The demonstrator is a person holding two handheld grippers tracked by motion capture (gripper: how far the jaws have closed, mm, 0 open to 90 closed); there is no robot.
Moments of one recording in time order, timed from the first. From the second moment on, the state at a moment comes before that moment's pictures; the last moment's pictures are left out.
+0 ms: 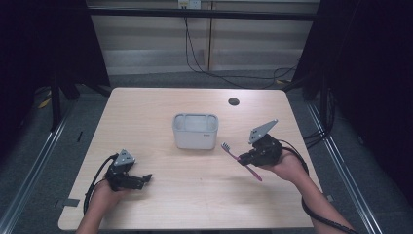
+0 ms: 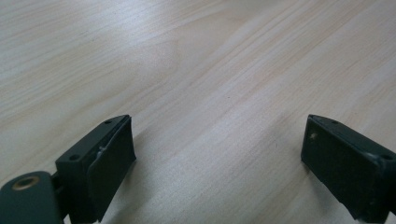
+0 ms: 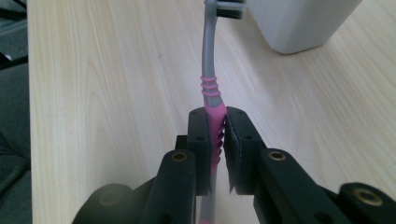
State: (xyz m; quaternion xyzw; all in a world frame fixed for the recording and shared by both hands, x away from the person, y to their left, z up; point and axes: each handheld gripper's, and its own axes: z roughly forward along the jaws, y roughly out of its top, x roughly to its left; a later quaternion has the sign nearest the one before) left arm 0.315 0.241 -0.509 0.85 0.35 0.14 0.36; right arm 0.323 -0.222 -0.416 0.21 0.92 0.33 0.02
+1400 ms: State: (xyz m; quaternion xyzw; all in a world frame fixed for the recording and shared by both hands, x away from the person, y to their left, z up) left arm 0.315 0.241 -0.509 0.85 0.35 0.14 0.36; right arm 0.333 -0.225 -0.370 0.27 0.81 0.51 0.11
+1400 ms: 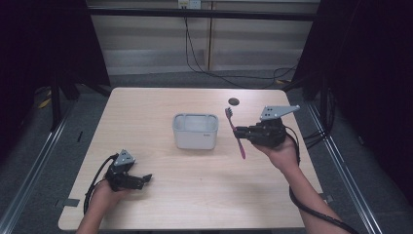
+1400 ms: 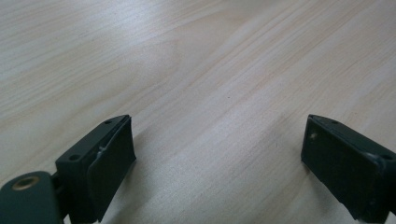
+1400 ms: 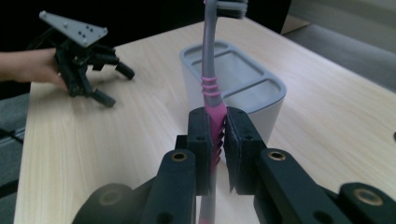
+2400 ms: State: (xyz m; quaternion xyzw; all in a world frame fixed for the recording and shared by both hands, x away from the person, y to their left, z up) left arm 0.315 0.242 -0.509 0.85 0.36 0.14 0.36; right arm 0.357 -0.207 -0.344 0.29 0.78 0.54 0.15
